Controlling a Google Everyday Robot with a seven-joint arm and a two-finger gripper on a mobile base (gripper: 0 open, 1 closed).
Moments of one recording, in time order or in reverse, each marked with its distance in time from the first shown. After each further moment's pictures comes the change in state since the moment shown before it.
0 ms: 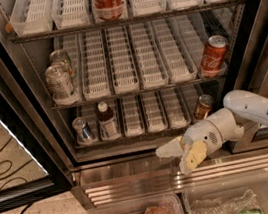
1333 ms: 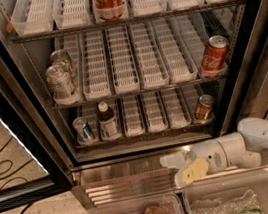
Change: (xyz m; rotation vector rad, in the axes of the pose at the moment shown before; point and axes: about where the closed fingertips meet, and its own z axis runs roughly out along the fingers) arm 0.021 -0.005 0.014 0.111 -0.210 0.061
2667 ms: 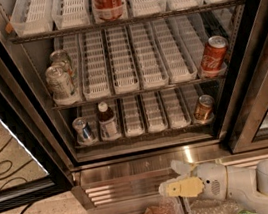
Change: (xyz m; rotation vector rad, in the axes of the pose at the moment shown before) arm 0.014 -0.019 0.000 0.384 -0.306 -0.030
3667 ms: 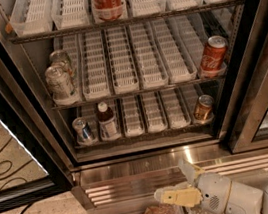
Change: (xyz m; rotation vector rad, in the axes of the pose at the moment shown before) arm -0.002 0.005 -0.010 0.183 -0.161 -0.143
